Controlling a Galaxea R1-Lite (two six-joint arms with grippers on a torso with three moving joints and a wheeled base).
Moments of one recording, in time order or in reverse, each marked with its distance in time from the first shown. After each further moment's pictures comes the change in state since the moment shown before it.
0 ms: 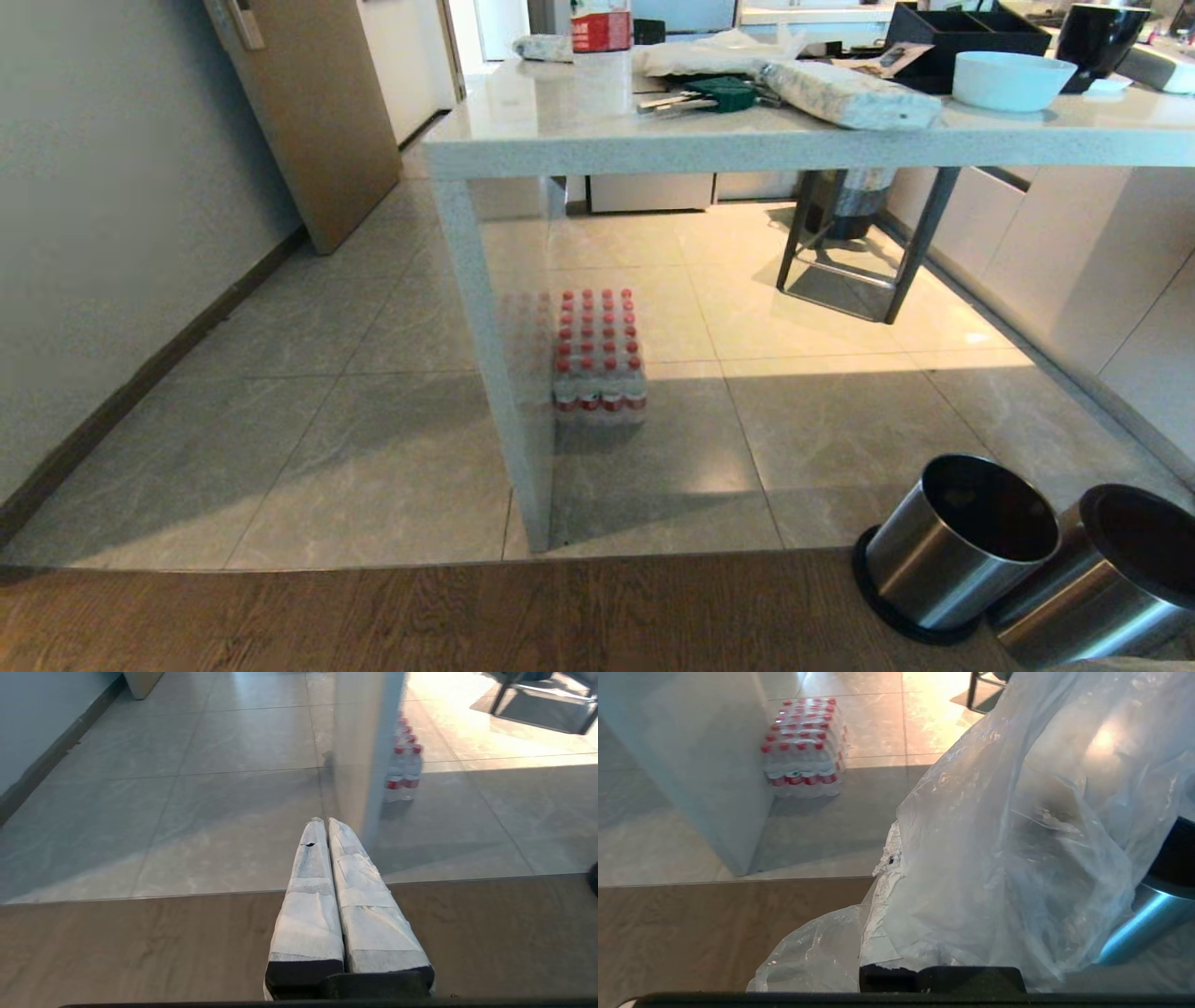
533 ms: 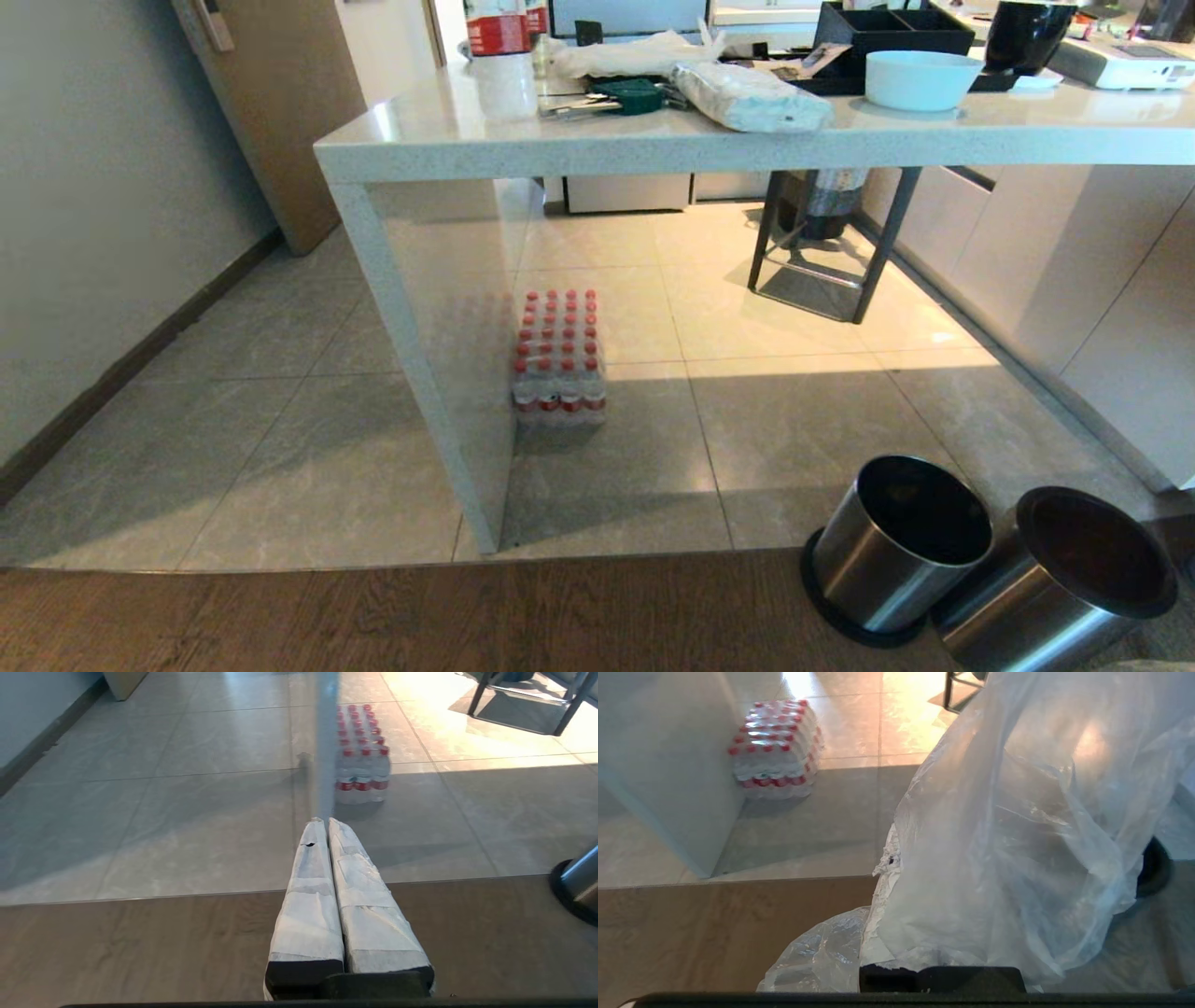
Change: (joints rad) left arm 0.000 0.000 0.000 0.000 0.000 -0.001; right arm 0.000 0.000 0.000 0.000 0.000 0.000
